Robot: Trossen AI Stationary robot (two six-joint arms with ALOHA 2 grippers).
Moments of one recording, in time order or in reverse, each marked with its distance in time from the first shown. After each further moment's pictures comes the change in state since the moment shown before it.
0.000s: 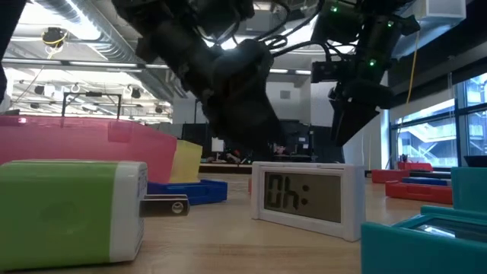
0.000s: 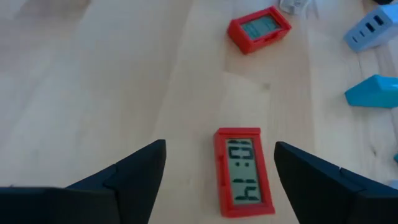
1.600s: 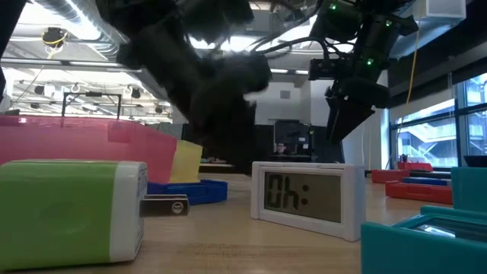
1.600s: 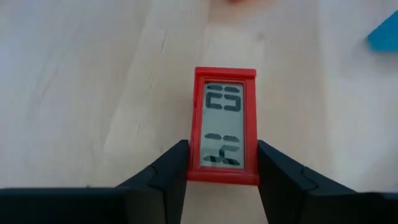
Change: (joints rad) left arm -0.091 0.074 -0.002 0.008 -0.115 0.014; right arm 0.000 0.000 0.001 0.037 -0.001 -0.027
